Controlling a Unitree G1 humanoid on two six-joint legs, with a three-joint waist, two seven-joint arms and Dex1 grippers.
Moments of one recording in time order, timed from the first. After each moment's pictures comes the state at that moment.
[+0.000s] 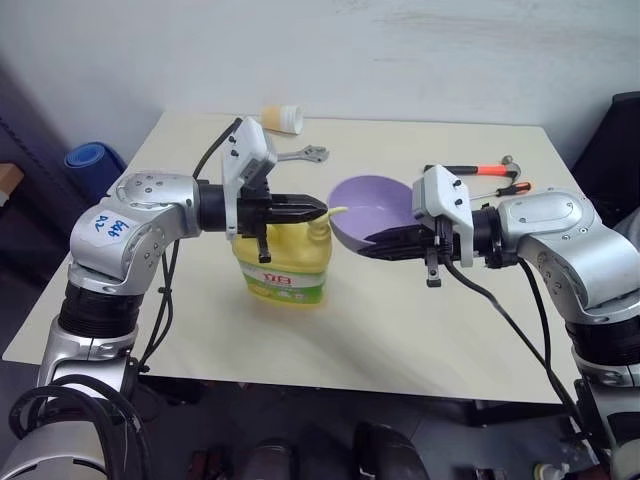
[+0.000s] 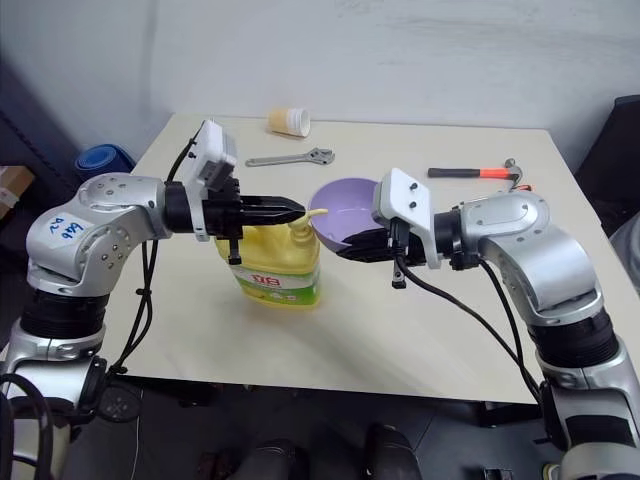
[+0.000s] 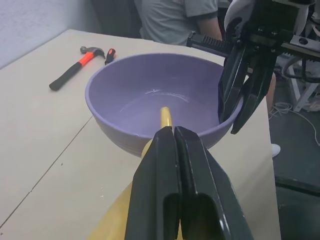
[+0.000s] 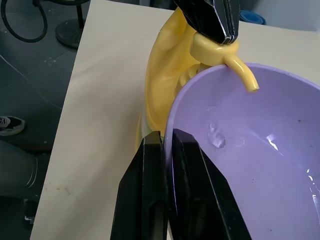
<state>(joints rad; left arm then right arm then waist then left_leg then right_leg) -0.85 0.66 -0.09 -0.12 -0.55 0.80 -0.92 -0.76 -0.76 0.14 -0.30 0.43 0.70 1.16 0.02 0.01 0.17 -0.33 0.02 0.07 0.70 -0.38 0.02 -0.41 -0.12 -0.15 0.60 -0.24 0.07</state>
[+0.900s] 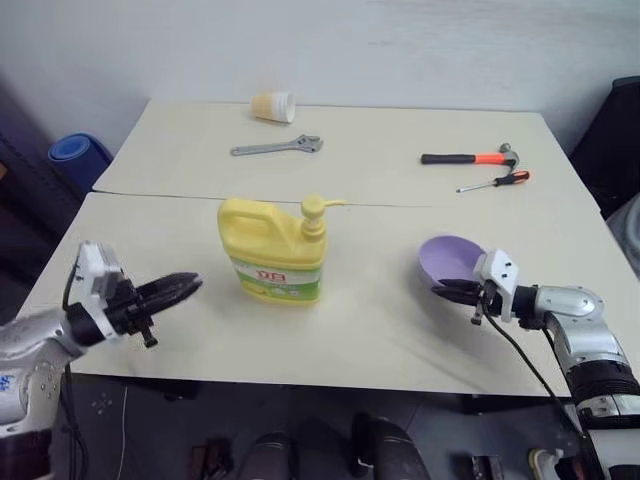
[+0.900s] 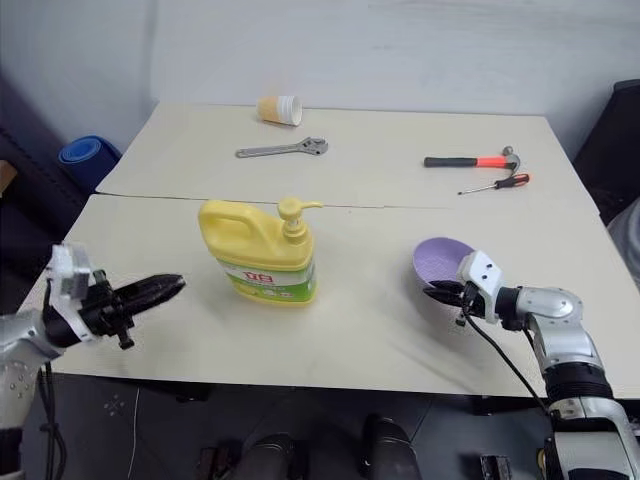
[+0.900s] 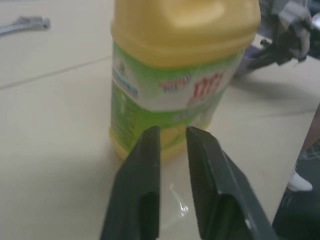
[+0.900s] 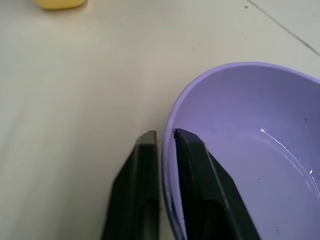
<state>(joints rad) 0.02 0.68 0.42 -0.15 -0.57 0.38 -1.03 -0.47 -0.69 -0.02 0.66 0.23 -0.21 1.20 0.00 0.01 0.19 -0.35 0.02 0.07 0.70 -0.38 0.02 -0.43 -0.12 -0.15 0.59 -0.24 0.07</state>
